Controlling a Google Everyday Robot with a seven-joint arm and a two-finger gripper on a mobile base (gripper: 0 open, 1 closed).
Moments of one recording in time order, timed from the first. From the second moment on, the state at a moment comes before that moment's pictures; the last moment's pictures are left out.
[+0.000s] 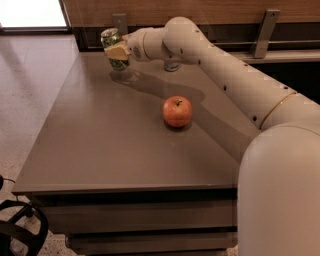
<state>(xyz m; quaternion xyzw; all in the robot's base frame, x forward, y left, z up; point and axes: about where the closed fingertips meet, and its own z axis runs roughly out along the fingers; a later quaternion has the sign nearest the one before) 0.808 0.123 0.914 -0.41 0.68 0.24 0.56</state>
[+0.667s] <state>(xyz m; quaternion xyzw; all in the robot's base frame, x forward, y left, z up) 0.796 0.093 0.937 -0.47 0.70 0.17 0.51</state>
